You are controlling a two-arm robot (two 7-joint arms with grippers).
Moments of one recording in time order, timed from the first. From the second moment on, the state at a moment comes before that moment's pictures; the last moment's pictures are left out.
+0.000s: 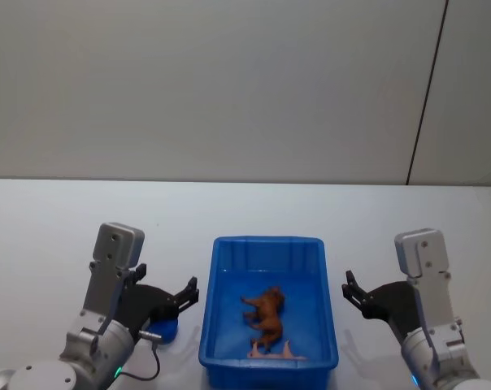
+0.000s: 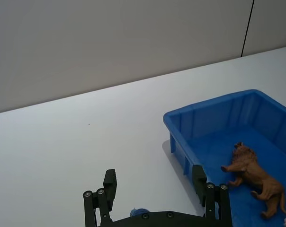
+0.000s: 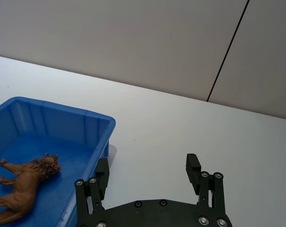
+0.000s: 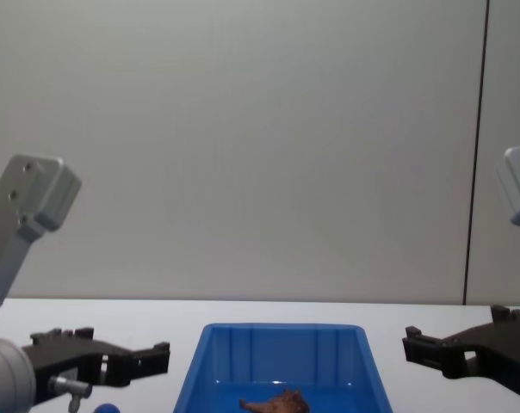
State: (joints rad) left arm -0.18 0.41 0.39 -1.51 -0.39 0.21 0.04; right arm 0.04 0.07 -0.29 -1.60 -0.06 0.25 -0.12
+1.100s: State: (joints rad) left arm -0.20 0.38 0.38 -1.39 -0.40 0.25 0.00; right arm 0.04 0.07 -0.29 -1.60 -0.06 0.25 -0.12
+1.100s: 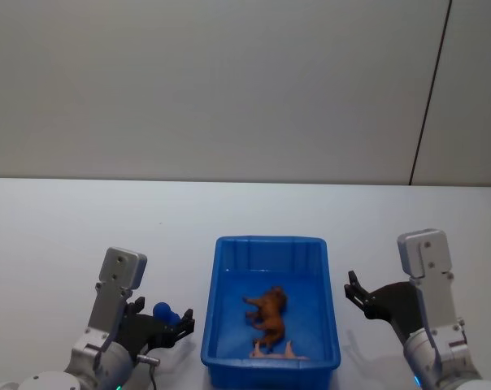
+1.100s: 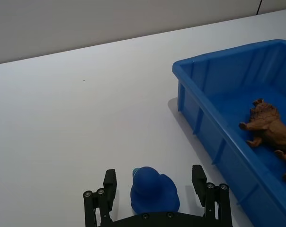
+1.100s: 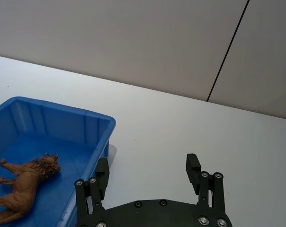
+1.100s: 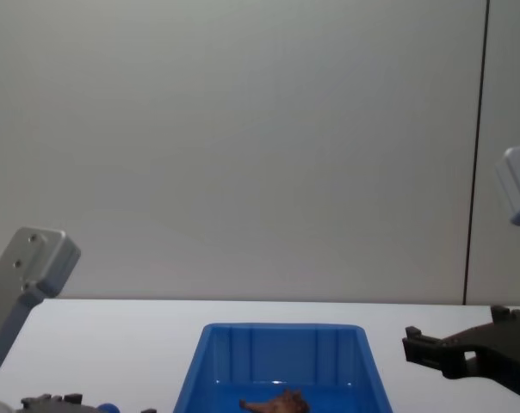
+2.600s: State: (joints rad) left arm -0.20 0.38 0.36 -1.37 -0.38 0.19 -0.03; right arm 0.04 0.07 -0.29 -1.60 -0.06 0.25 -0.11
